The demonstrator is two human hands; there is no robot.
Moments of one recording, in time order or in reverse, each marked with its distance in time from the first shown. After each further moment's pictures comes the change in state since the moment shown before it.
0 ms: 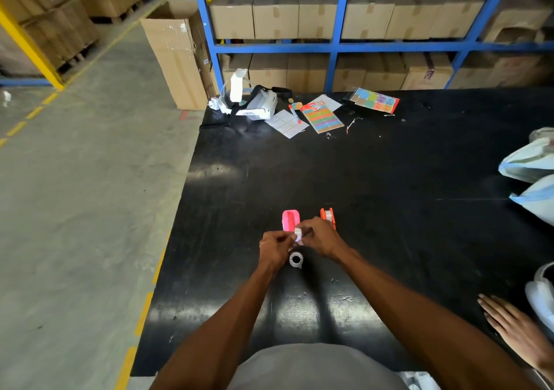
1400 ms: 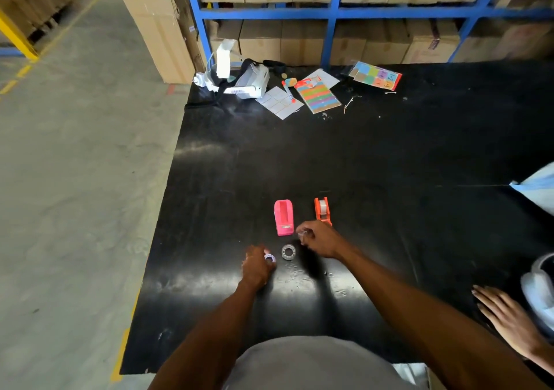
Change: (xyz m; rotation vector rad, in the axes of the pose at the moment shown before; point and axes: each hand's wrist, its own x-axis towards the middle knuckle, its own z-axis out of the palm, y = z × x) left_hand 0.000 -0.055 -0.005 0.522 -0.120 -0.208; right_hand 0.010 0.041 0.006 0.116 -0.162 0.080
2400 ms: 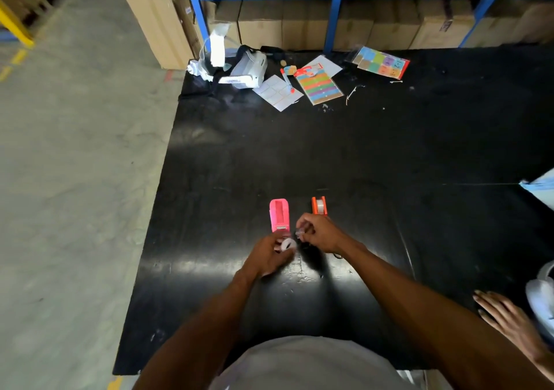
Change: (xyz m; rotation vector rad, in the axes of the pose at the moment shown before) left_hand 0.029 0.034 0.005 -0.196 -0.154 0.314; right_hand 0.021 0.017 -0.020 0.096 -0.056 0.020
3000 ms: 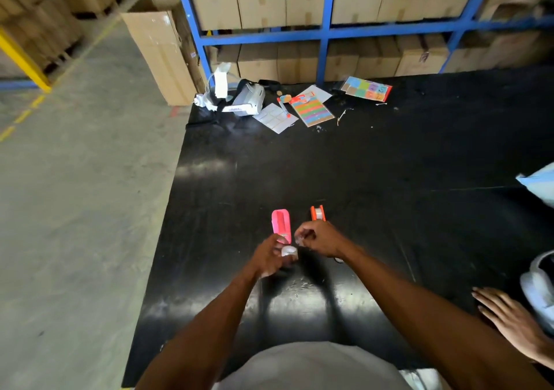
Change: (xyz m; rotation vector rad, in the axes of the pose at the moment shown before) left_hand -0.022 0.016 -0.013 -0.130 -0.036 -0.039; right_hand -0.033 -0.018 0.001 -0.049 0.093 -0.149
